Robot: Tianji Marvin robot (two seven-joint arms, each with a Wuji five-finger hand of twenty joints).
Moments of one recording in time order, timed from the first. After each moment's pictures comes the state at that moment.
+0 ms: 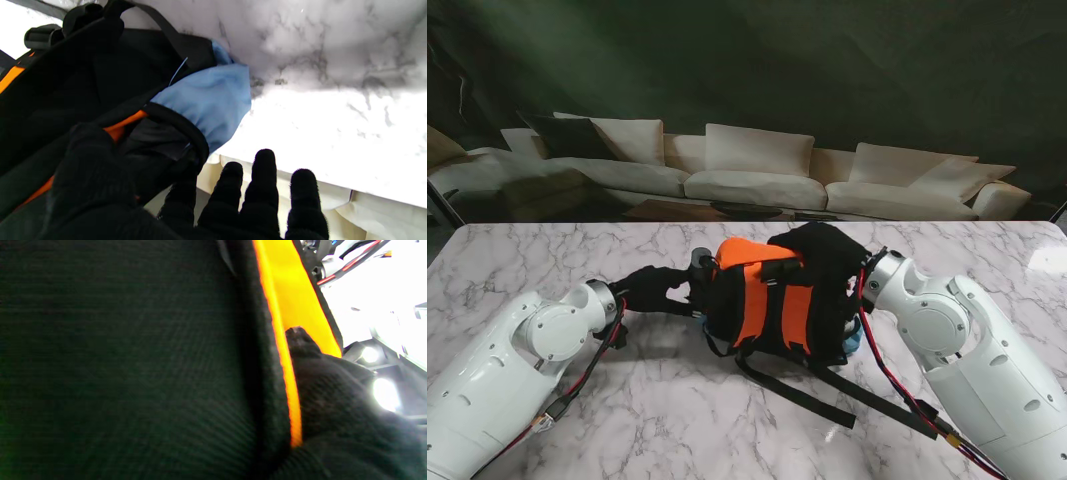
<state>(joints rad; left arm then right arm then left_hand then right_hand) 1.30 -1.02 -1.16 -1.45 0.56 -0.24 -0.42 -1.33 -1.05 1.21 -1.67 -0.50 -0.43 0.25 0.72 -0.17 -0.04 -0.04 0.33 0.13 0.10 0.31 0.45 0.26 0.04 0.24 0.40 0.27 0.24 0.52 -0.03 0.30 0.62 0.62 0.65 -0.53 0.78 -0.23 0.78 -0.09 0.96 0.33 1.30 0.00 0.76 0.50 1.29 0.03 1.07 0.58 0.83 0.26 1.56 0.47</state>
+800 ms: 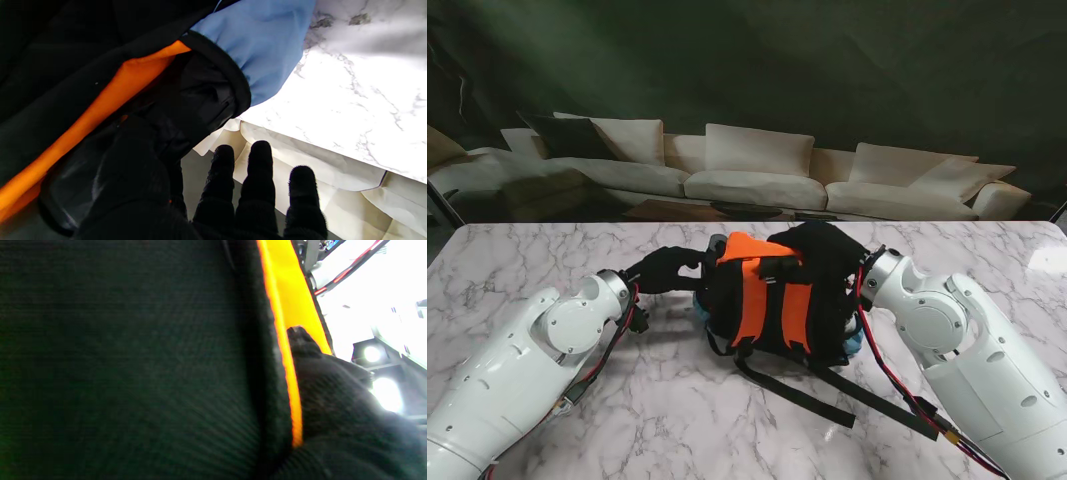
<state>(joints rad) 1.22 -1.06 -1.07 -1.36 0.43 -0.27 -0.23 -1.32 -1.05 1.20 -1.65 -0.50 -0.43 0.24 1.03 -0.17 -0.06 -0.04 0.54 -0.08 0.25 0.58 0.57 0.17 0.15 0.31 0.48 0.25 0.27 0.56 0.01 0.32 0.62 0.62 0.65 -0.53 0.78 -0.23 0.78 -0.09 0.96 0.33 1.30 0.00 0.76 0.50 1.29 0.03 1.07 0.58 0.83 0.26 1.56 0.47</state>
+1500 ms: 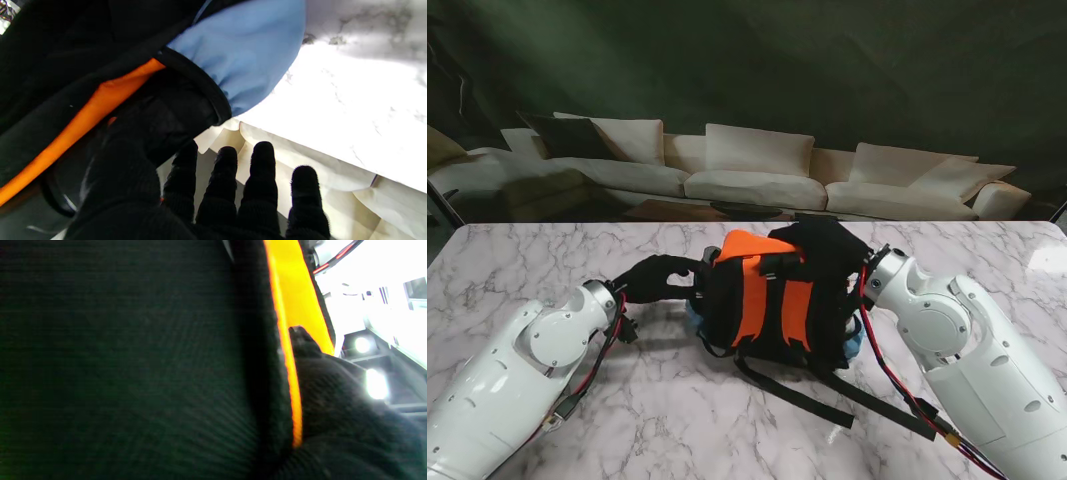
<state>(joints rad) 1.32 -1.07 -1.19 -1.40 0.45 -0.33 -0.27 -1.34 -1.06 1.22 -1.67 -0.50 -0.46 0.21 0.93 -0.17 -0.03 -0.04 0.53 0.09 0.21 0.44 0.56 0.18 0.14 0.31 0.46 0.25 0.28 0.55 0.00 0.32 0.65 0.62 0.65 -0.53 0.78 -0.23 0.78 -0.09 0.96 0.33 1.30 0.00 0.76 0.50 1.29 0.03 1.07 0.58 0.83 0.26 1.56 0.47</state>
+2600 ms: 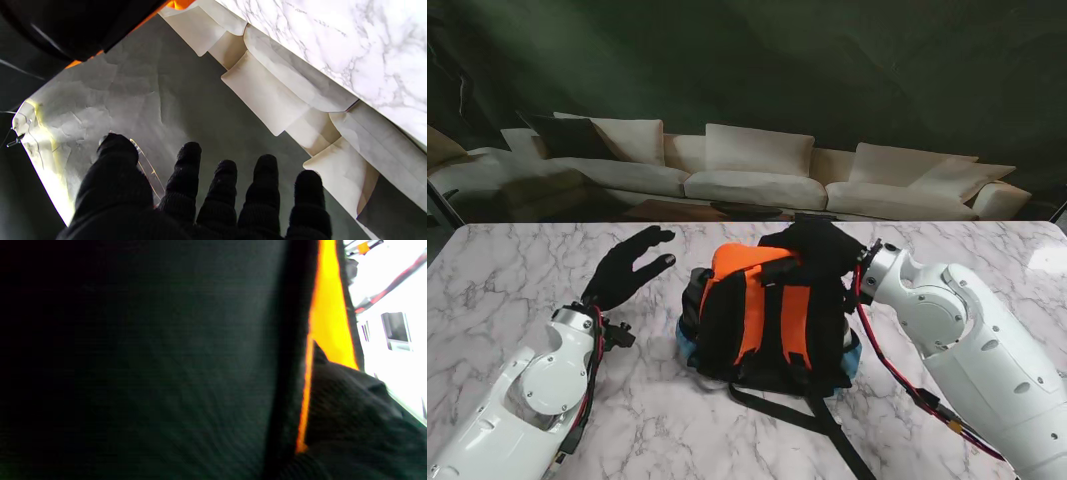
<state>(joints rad) 1.58 -1.14 -1.33 -1.61 0.42 -0.24 0.14 -1.26 -1.05 1.17 -1.59 -0.57 -0.55 0.23 0.84 -0.05 -0.03 -0.04 0.52 0.13 0.17 0.44 0.46 0.19 0.05 0.22 0.38 0.28 0.18 0.41 0.02 0.34 0.48 0.50 0.60 -0.50 0.79 -0.25 0.62 -0.24 0.89 0.32 1.06 -0.05 0.54 0.47 1.13 0.03 0.52 0.50 0.57 0.28 1.28 0.47</state>
